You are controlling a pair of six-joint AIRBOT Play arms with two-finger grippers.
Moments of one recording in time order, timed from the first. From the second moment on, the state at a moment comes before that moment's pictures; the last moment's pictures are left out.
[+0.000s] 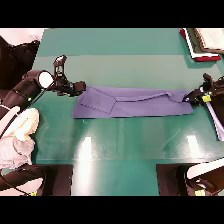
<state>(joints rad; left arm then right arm) -0.30 -1.31 1.14 1.33 -0.86 -1.87 -0.57 -1.85 1.40 -0.93 1.51 1.03</state>
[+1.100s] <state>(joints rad) -0.63 -1.89 1.71 1.04 -0.80 -1.60 -0.17 -1.43 1.44 -0.59 1.48 1.07</state>
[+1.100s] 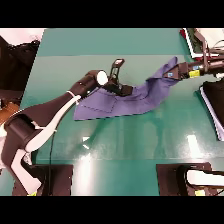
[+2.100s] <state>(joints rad) -0.53 -1.86 1.86 1.21 -1.04 -1.60 0.13 -1.41 1.70 -0.58 1.46 1.16</state>
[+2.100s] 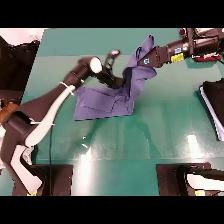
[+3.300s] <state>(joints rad) -0.18 -1.38 1.87 1.44 -1.34 -1.56 0.55 -1.81 1.84 -0.69 1.19 1.08</state>
